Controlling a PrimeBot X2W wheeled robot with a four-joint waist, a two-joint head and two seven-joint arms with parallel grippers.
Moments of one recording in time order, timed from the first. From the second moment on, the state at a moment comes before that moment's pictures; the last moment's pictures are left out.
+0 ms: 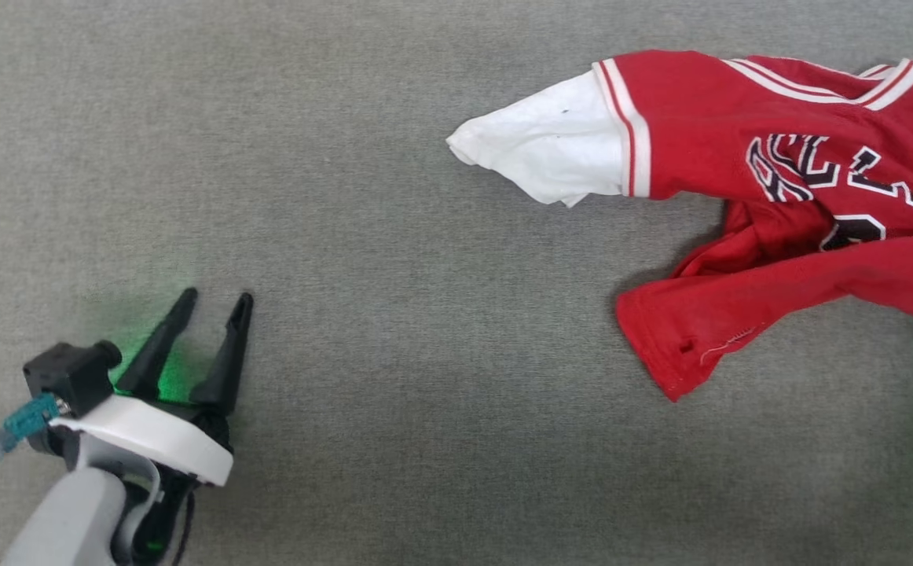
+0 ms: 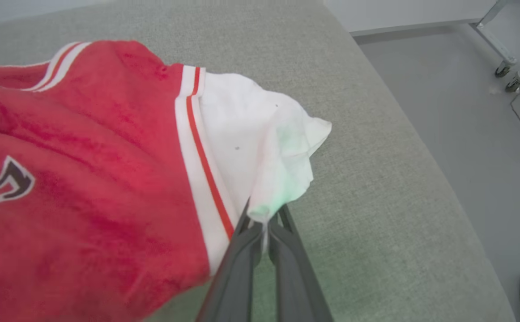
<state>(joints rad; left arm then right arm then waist) -0.28 0.47 -0.36 0.30 -0.73 -0.13 -0.26 -0.33 -0.22 -0.55 0.02 0.18 0.13 0.57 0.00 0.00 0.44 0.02</state>
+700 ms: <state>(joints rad) -1.05 0.80 -0.96 0.14 -1.04 -0.13 0.22 -0.28 -0.06 -0.34 -0.10 0.20 0.13 0.17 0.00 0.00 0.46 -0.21</state>
